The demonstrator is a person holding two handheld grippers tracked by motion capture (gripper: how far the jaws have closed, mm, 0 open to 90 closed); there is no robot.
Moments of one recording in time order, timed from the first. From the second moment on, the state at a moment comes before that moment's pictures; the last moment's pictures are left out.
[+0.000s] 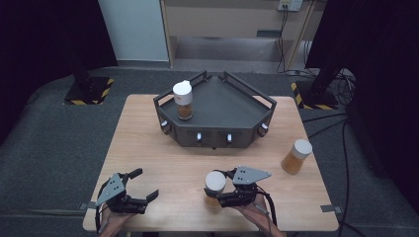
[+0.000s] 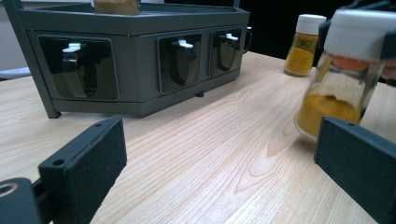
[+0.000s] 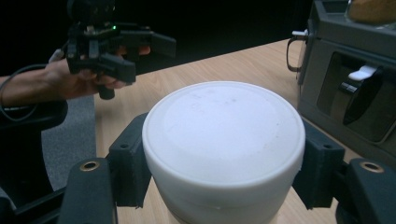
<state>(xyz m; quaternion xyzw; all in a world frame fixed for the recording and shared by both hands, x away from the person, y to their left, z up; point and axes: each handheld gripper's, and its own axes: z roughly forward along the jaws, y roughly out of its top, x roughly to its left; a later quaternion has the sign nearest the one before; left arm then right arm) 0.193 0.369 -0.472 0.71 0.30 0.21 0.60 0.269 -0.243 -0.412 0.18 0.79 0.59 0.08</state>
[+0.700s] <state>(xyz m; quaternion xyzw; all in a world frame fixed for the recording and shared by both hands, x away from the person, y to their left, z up) 0.193 0.370 -0.472 0.71 0.30 0.21 0.60 0.302 -0.241 -0.326 0.17 0.79 0.58 0.10</state>
